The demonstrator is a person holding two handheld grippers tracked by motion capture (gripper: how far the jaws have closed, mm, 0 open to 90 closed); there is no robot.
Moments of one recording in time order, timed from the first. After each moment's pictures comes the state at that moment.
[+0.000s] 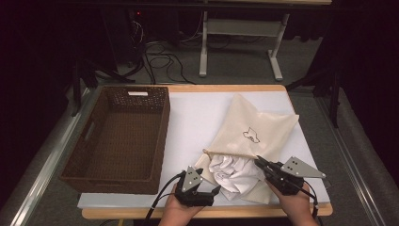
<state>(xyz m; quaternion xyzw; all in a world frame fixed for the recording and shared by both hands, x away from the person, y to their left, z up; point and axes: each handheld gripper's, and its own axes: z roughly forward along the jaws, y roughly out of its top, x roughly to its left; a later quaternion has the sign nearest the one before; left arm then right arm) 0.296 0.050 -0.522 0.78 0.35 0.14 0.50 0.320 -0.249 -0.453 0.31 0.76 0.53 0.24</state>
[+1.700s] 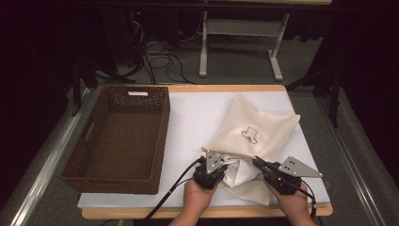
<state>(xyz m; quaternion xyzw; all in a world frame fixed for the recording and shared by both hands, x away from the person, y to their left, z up) 0.344 0.002 -0.511 0.76 0.39 0.19 0.48 0.321 -0.245 -0.456 0.31 0.76 0.52 0.23</state>
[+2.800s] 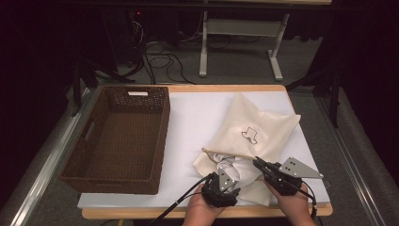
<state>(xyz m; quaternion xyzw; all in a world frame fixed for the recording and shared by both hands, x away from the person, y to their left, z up) 0.306 -0.022 -0.524 0.83 0.35 0.15 0.41 0.319 -0.246 -0.455 0.31 0.76 0.52 0.24</state>
